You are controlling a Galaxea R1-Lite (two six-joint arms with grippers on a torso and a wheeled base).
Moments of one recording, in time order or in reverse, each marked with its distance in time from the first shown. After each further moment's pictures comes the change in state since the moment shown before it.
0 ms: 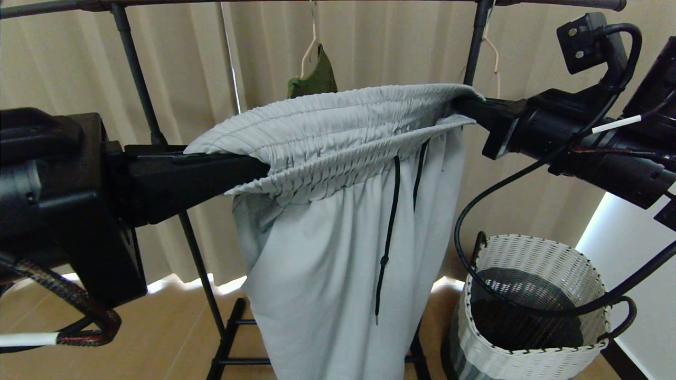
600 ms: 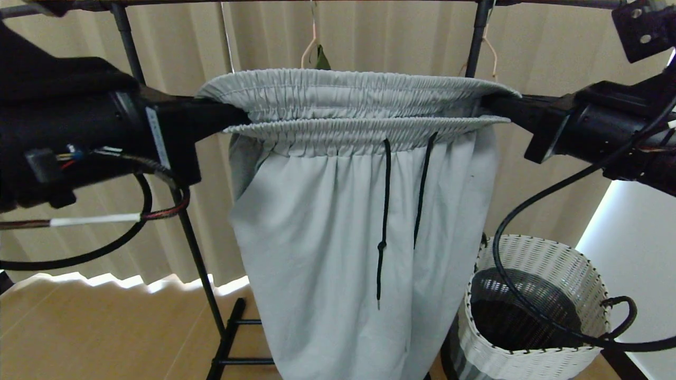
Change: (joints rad) left arm 0.168 0.138 -0.131 -0.024 0.147 0.047; right arm -0.003 -0.158 0.038 0.161 0.001 -0.023
